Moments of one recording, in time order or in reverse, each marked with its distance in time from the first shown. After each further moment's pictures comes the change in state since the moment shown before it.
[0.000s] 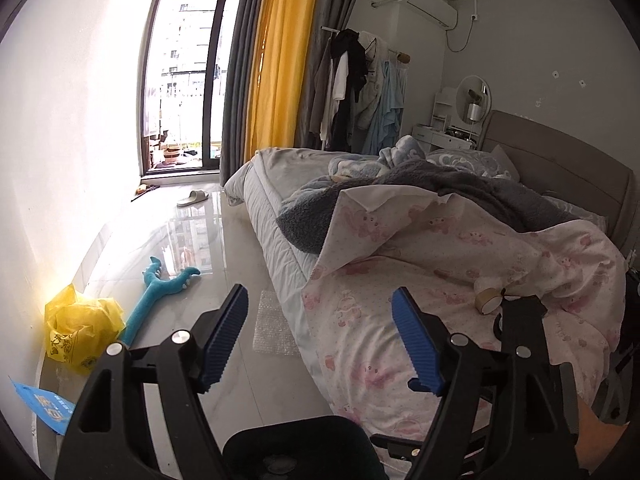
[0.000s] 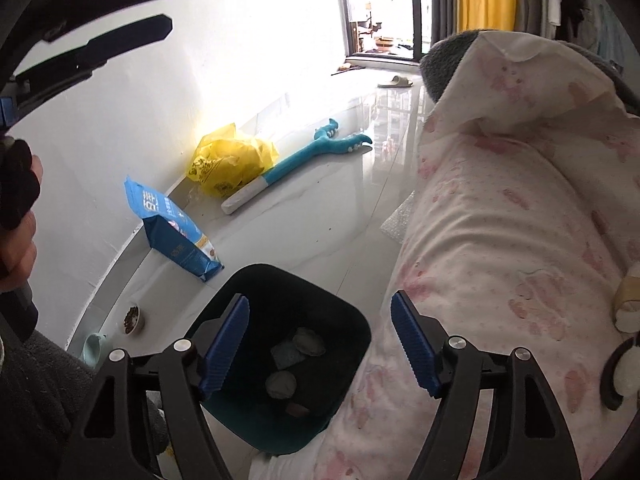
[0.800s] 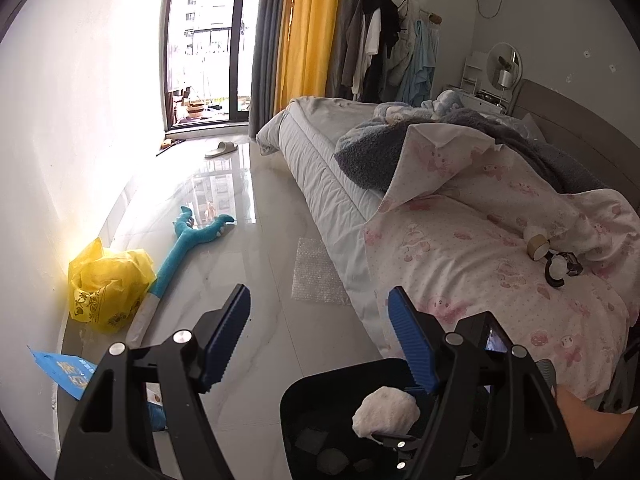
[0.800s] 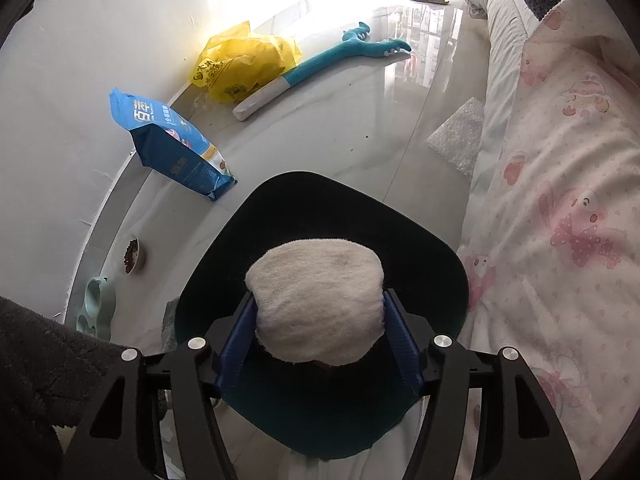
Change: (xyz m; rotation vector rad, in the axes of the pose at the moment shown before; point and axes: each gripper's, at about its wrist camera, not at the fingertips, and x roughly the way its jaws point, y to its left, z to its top) left arm 0.003 0.076 -0.039 -0.034 0.168 0.079; right arm 0.120 0.060 -0.018 -0.034 0.358 0.050
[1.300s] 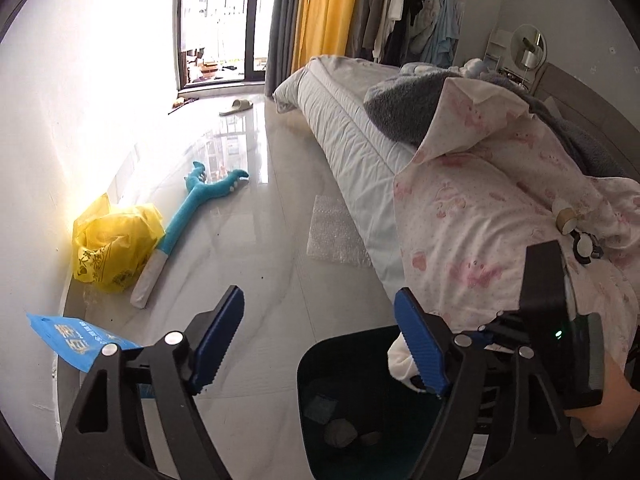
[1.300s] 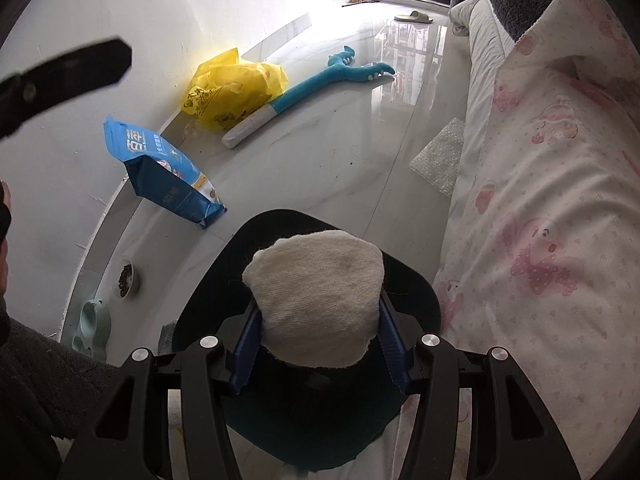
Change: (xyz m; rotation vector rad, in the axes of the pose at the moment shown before) left arm 0.026 0.027 -0.026 -0.050 0.134 0.043; right arm -0.021 -0.008 0.012 0.024 -0.072 -0.036
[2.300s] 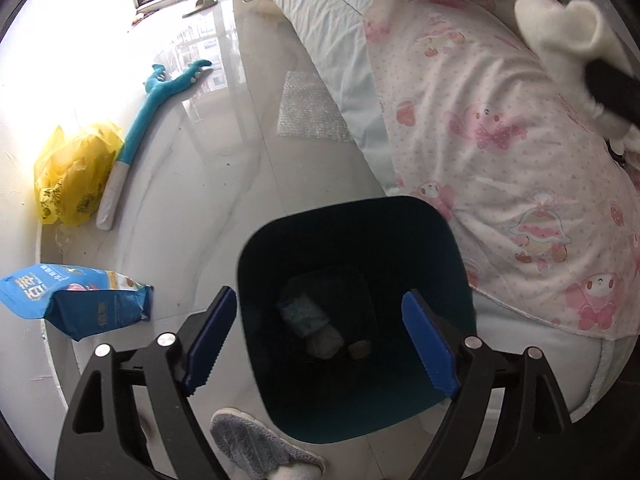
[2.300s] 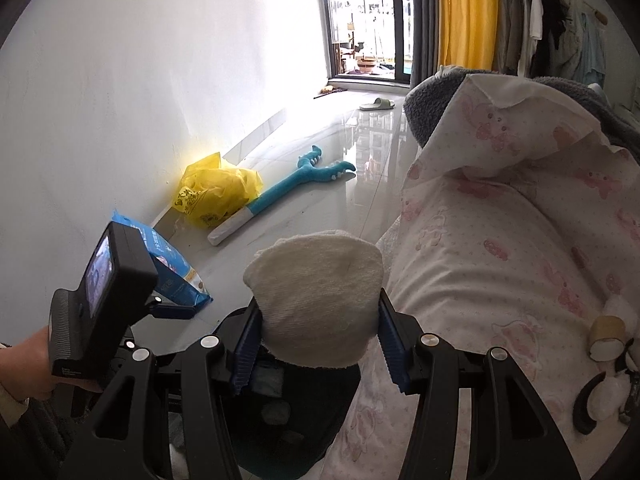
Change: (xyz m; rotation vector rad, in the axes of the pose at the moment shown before) left arm 0.080 -0.037 -0.062 0.069 0.435 -0.010; right arm -0.114 -0.043 0.007 0.051 -0.334 -0.062
